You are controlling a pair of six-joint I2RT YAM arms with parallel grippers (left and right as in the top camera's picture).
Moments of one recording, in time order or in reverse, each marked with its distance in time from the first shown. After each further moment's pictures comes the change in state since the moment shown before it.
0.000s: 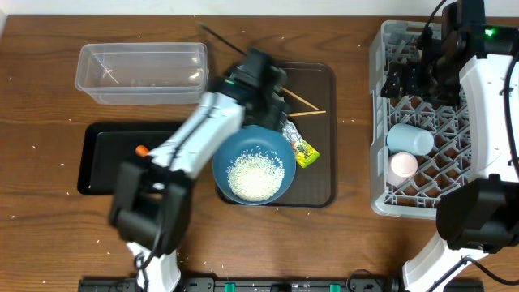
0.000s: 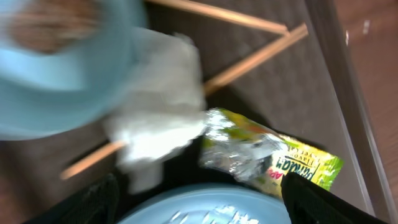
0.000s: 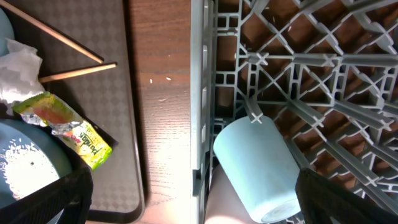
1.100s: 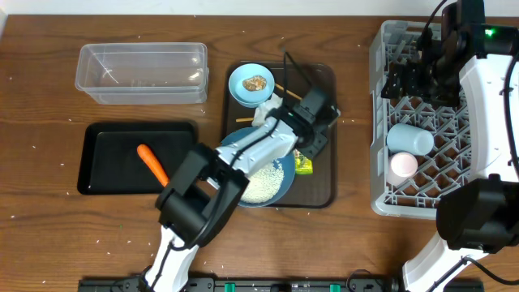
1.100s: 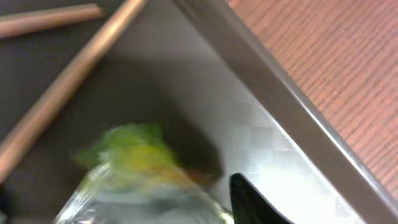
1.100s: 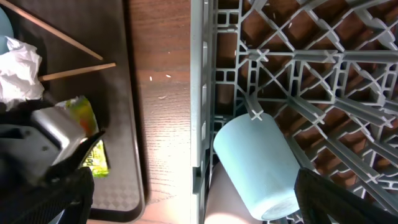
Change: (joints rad) left arm -0.234 0.179 -0.001 0.187 -0.071 0.110; right arm 0.000 0.000 0.000 -0.007 0.000 0.000
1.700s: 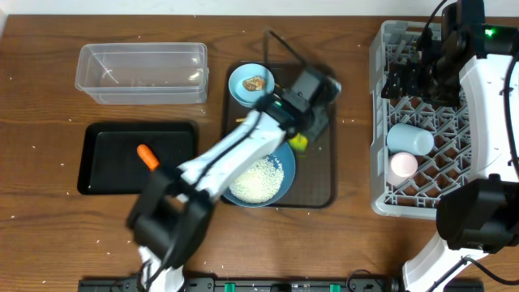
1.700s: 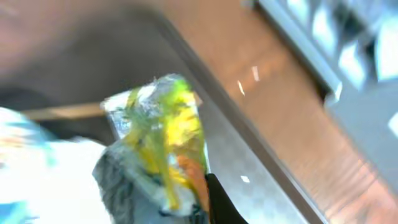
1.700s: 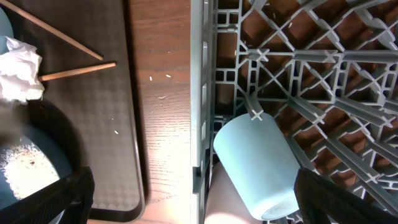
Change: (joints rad) left arm 0.050 -0.229 0.056 -0.037 -0.042 -0.053; right arm 0.000 0.000 0.000 0.000 0.000 0.000
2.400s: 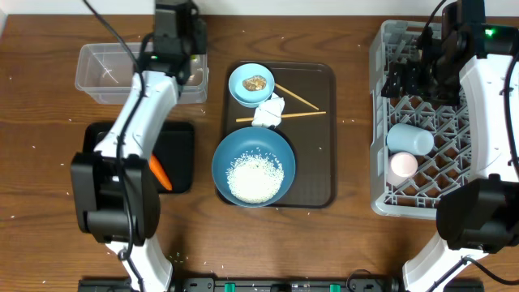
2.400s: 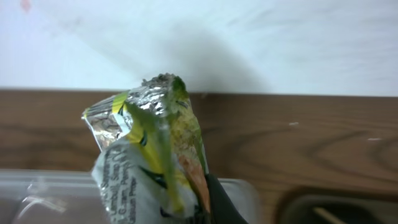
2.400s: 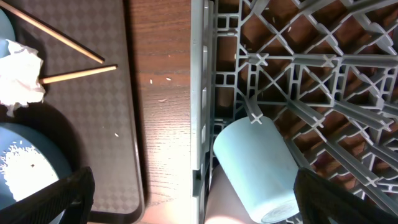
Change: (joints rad) left arm 0.584 0.040 0.026 0.334 -0.196 -0.034; right arm 0.000 0.000 0.000 0.010 0.000 0.000
